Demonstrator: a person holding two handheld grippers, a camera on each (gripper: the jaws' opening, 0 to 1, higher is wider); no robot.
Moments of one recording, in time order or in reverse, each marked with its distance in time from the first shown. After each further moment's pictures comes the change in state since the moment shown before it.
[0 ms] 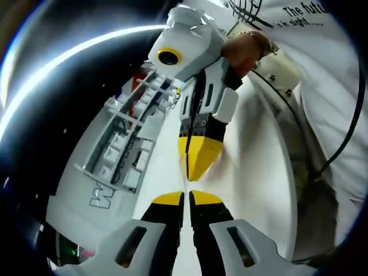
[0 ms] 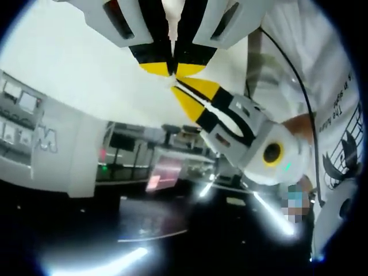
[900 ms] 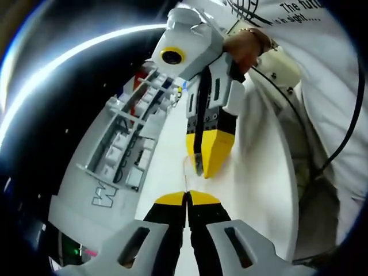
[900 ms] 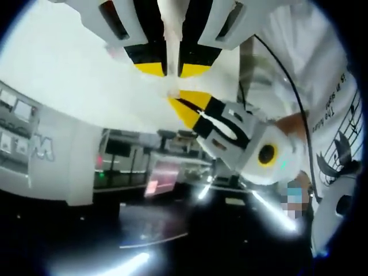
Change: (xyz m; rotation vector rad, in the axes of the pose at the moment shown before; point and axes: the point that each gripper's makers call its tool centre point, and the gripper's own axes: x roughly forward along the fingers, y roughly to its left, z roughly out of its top) left arm -0.003 0.003 -0.006 0.008 0.018 0.025; right arm -0.011 0.006 -0.009 0.048 0.032 0.037
